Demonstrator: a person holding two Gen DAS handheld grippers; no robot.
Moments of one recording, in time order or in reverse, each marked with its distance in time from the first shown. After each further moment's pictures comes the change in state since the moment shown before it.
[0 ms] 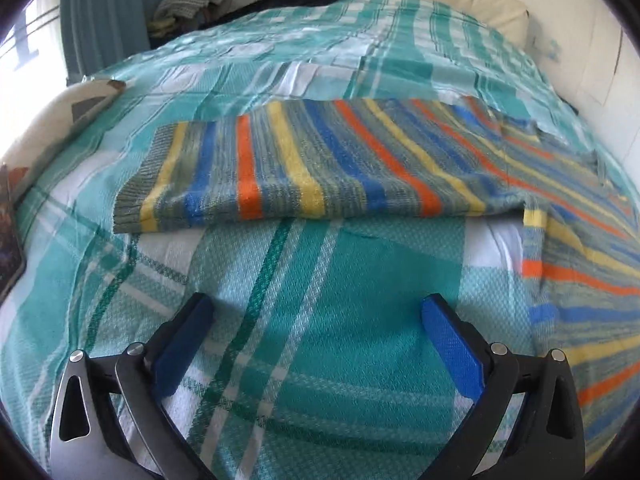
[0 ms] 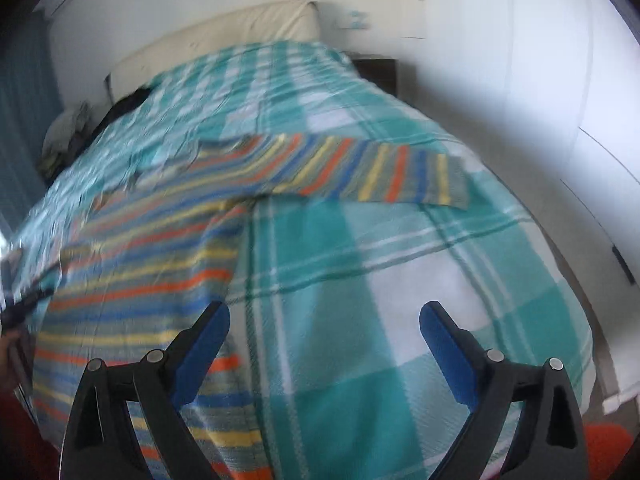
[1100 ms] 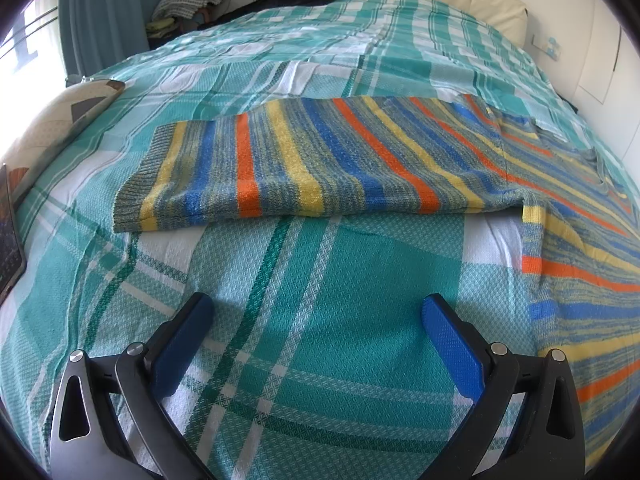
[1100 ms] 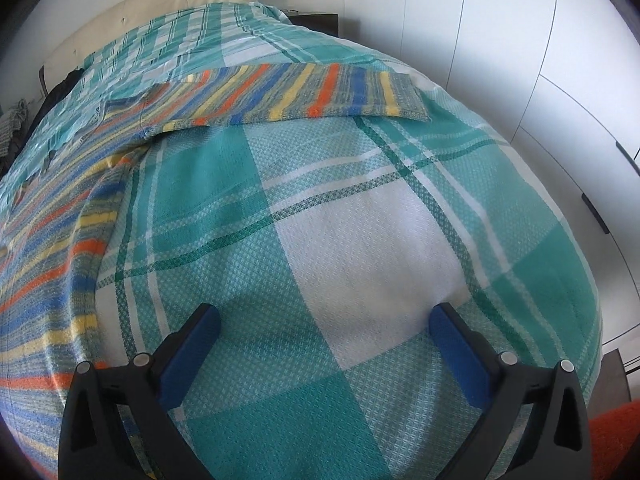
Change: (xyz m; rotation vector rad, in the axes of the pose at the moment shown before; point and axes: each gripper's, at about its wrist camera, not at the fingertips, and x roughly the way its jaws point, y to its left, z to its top) left arm 0.001 0.001 0.000 -0.001 0.002 -0.004; right arm 0.070 -0.040 -0.029 0.127 0.141 -0.190
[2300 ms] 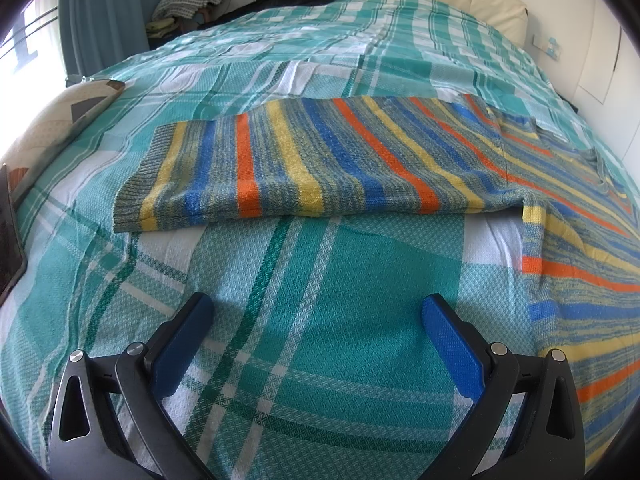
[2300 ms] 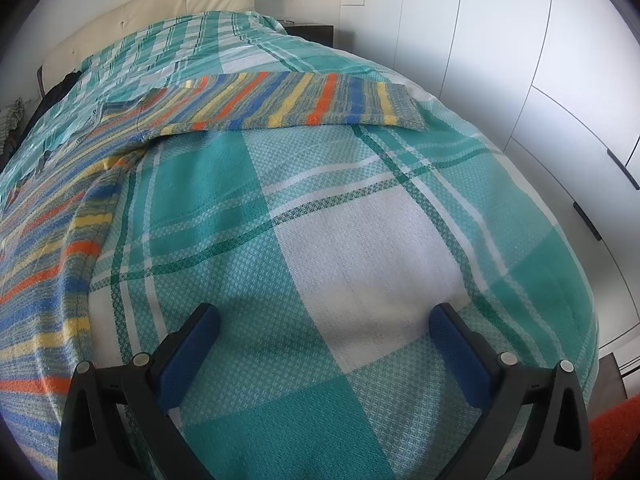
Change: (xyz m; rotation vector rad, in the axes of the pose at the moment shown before) left arm 0.000 0.000 0.000 0.000 0.000 0.001; right arm 0.001 0.006 -0.002 -0.010 -0.049 -0.034
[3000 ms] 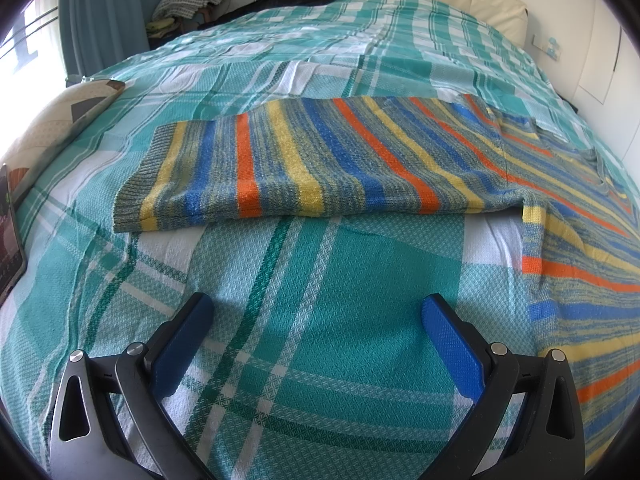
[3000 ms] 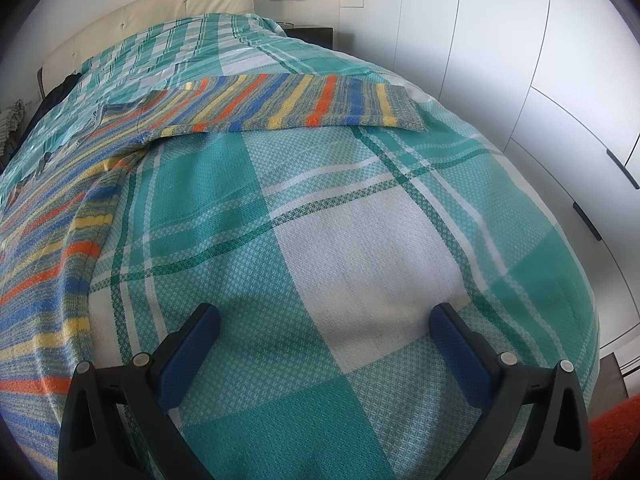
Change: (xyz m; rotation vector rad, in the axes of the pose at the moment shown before) left arm 0.000 0.000 0.000 -0.001 0.000 0.000; right arm 0.001 0.001 -0.001 0.002 -0.009 0.001
